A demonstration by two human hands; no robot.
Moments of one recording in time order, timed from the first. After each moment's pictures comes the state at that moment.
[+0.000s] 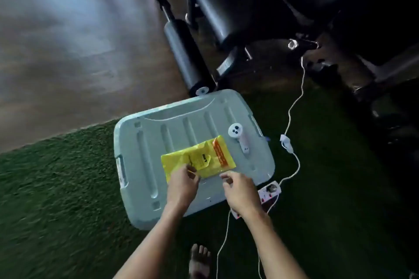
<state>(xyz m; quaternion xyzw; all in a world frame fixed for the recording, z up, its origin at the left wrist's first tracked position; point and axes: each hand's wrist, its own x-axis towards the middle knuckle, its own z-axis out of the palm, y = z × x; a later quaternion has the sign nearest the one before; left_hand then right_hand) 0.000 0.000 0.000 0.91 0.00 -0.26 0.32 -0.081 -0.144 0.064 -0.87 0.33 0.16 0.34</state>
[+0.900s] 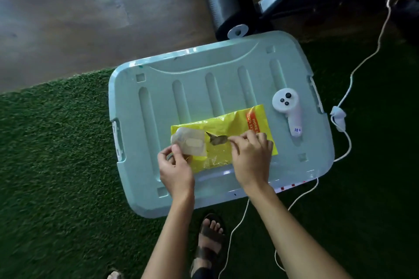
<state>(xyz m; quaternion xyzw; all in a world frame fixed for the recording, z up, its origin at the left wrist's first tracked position) 0.016 0.017 -0.127 0.72 0.41 -0.05 0.55 -0.007 -0.135 -0.122 -0.96 0.24 -0.01 0.16</state>
